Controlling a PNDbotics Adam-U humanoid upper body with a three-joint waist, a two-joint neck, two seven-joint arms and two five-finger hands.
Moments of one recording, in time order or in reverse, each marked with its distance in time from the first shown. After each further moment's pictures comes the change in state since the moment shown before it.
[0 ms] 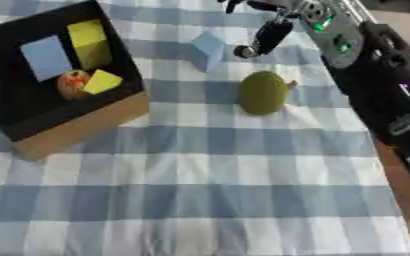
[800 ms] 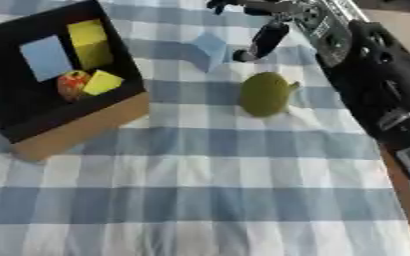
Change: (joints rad) left arm -0.002 -0.001 0.000 0.000 0.000 0.001 0.000; right arm -0.054 0.031 -0.006 0.091 0.093 -0.201 -0.027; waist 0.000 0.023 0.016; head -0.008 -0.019
